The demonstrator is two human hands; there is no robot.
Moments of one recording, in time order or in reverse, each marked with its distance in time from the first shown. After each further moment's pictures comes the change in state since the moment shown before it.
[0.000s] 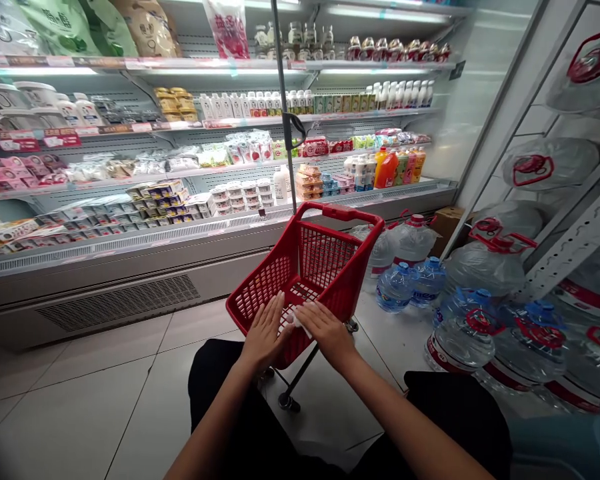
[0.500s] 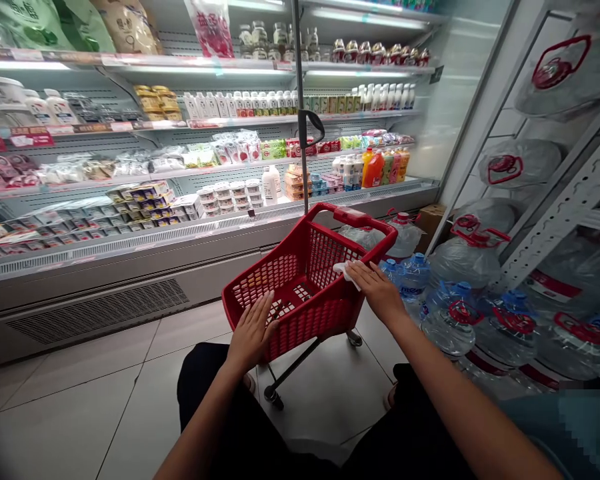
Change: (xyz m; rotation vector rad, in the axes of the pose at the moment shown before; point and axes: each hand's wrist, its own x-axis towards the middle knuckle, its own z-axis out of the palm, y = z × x) left_hand 0.004 -0.011 -0.003 0.044 0.015 -0.036; right_hand -0.039 0.145 -0.077 -0.280 -0.030 0.185
